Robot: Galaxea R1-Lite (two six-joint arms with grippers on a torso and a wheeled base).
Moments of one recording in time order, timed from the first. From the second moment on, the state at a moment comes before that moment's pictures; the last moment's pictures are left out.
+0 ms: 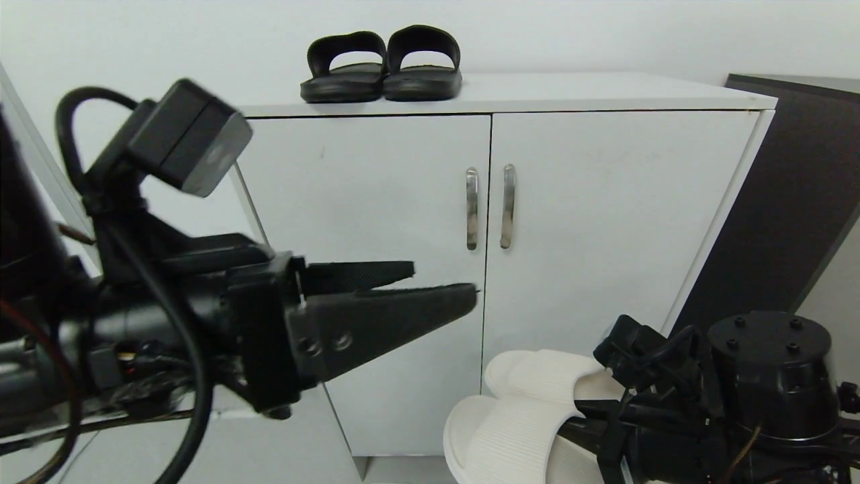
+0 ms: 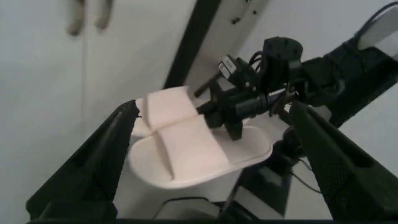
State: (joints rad) left arm -0.74 1.28 -0.82 -0.42 -0.39 -0.33; right arm 0.82 1.53 -0.52 -0.58 0.08 -0.01
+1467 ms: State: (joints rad) left arm -0.70 1.81 -1.28 -0.55 -0.25 -0.34; right arm 0.83 1.54 -0.51 -0.58 0.08 -0.01
